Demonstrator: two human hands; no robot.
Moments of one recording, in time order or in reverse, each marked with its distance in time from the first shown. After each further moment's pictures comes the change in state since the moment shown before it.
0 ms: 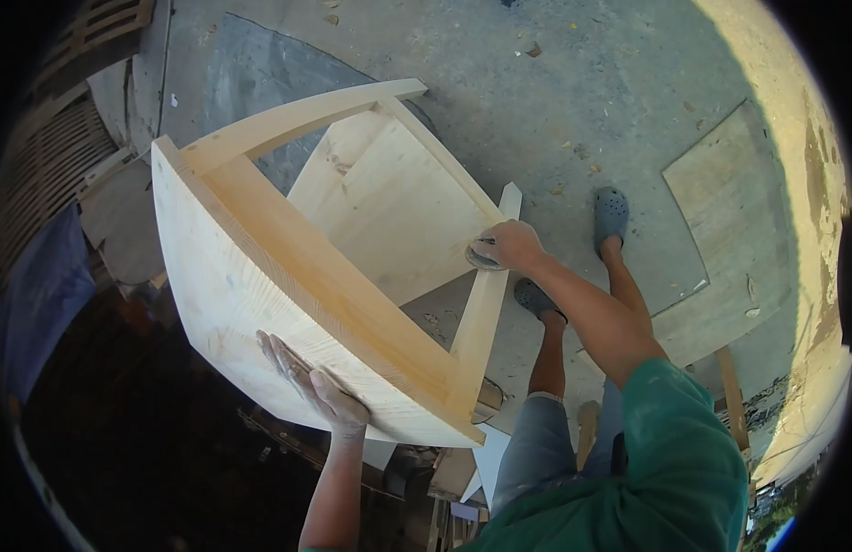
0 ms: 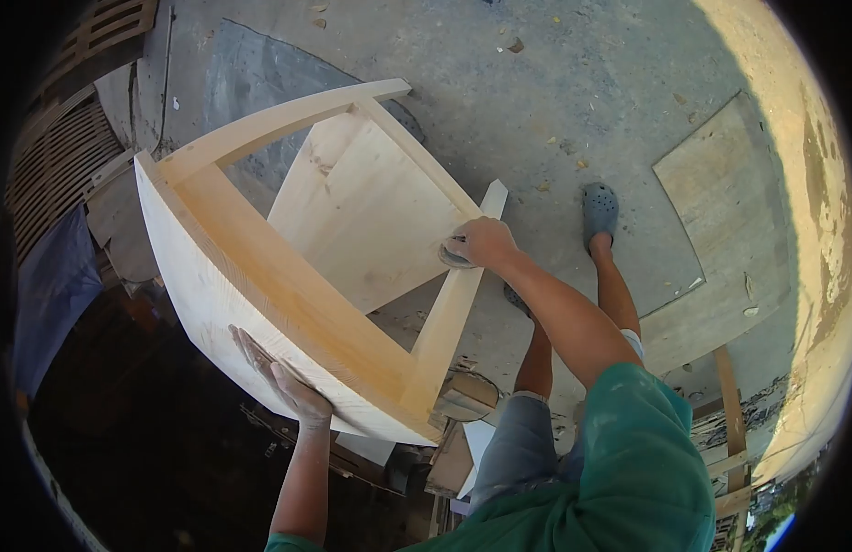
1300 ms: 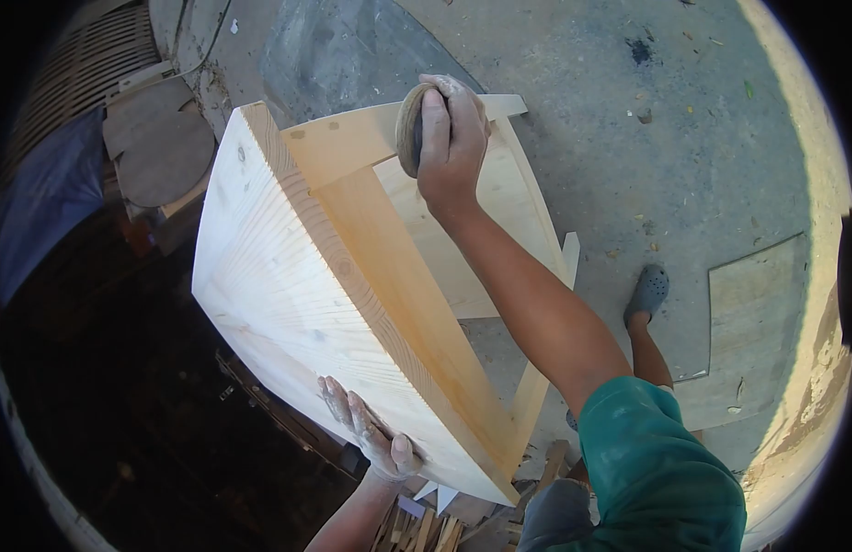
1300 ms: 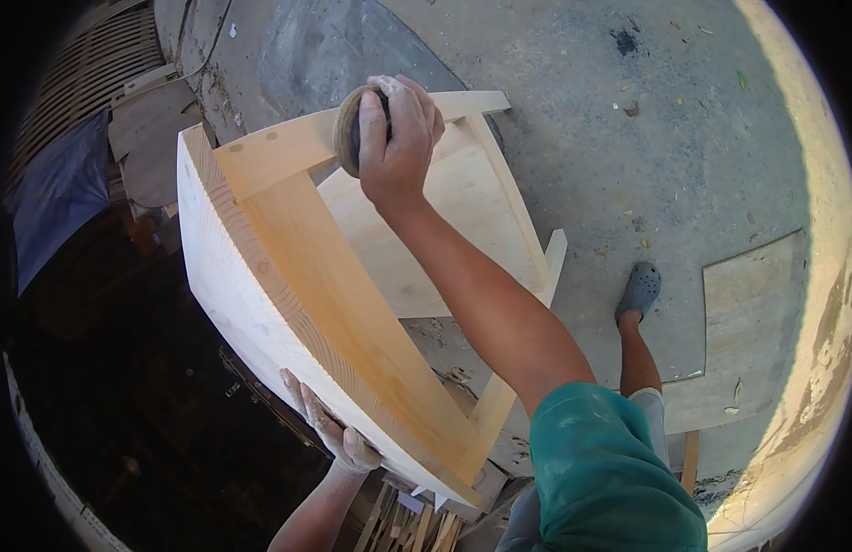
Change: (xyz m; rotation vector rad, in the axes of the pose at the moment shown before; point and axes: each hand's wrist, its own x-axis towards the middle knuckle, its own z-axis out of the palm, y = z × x) left_hand 0.006 -0.010 -0.008 0.078 -0.044 0.084; right_hand 0.191 -0.279 -0.056 0.795 1.041 -0.506
